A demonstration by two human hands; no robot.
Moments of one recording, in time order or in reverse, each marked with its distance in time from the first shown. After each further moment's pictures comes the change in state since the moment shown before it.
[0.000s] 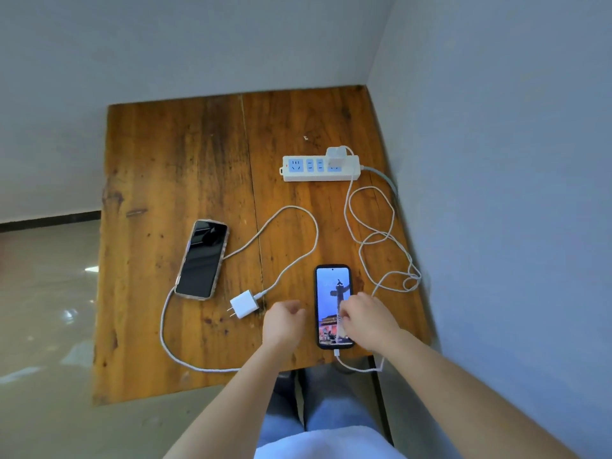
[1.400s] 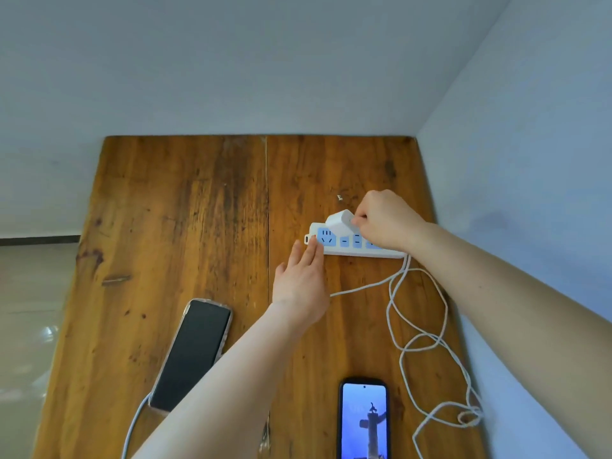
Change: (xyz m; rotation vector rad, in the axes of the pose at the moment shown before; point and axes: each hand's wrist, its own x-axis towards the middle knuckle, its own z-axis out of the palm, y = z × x) left_hand 0.154 0.162 -0.075 0.628 0.043 0.509; right_hand 0.240 -0.041 -0.215 -0.037 0.202 -0.070
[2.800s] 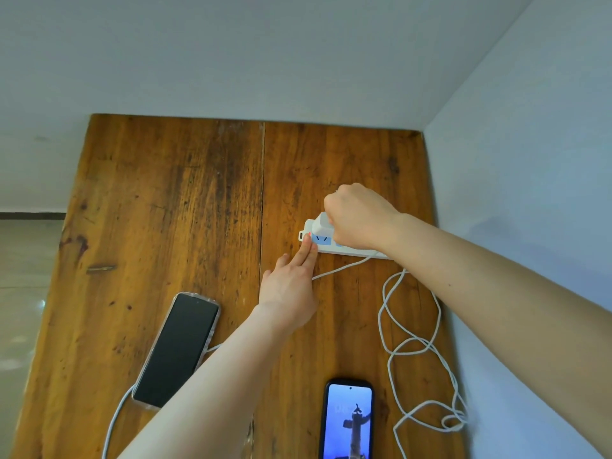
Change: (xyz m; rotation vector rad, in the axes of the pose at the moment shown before) left_hand 0.005 -0.005 0.006 0.003 -0.033 -0.039; right_hand 0.016 -0.025 -0.002 -0.371 0.026 -0.413
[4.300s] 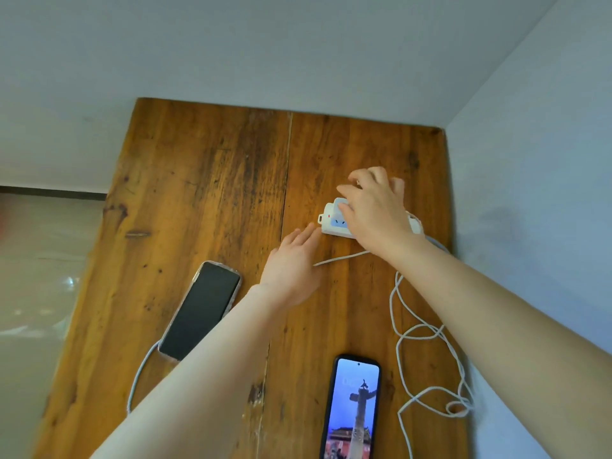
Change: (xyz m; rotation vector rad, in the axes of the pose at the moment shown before) left_hand -0.030 -0.017 -0.015 -0.168 0.116 0.024; right_hand -0.024 -0.026 0.026 0.048 0.258 0.215
